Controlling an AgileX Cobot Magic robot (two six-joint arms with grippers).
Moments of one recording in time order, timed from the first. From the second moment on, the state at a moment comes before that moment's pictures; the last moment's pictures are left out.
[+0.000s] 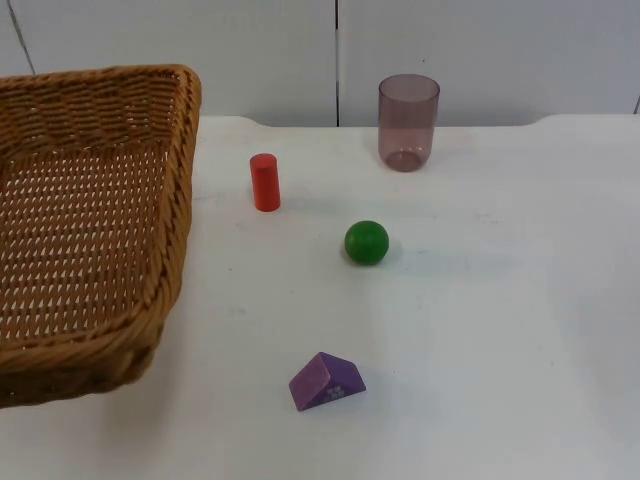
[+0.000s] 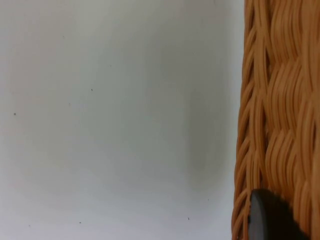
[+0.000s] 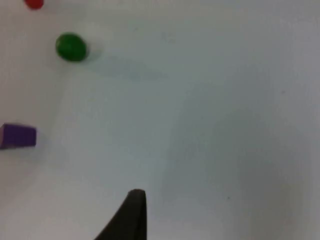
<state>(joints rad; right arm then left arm) 0.00 0.88 -0.73 0.28 0.80 -0.34 0.46 1.48 -0.75 -0.81 0.97 0.72</state>
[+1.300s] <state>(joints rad) 0.74 1.87 -1.13 0.11 0.56 -0.90 0.46 1.48 -0.75 -0.79 0.98 0.71</state>
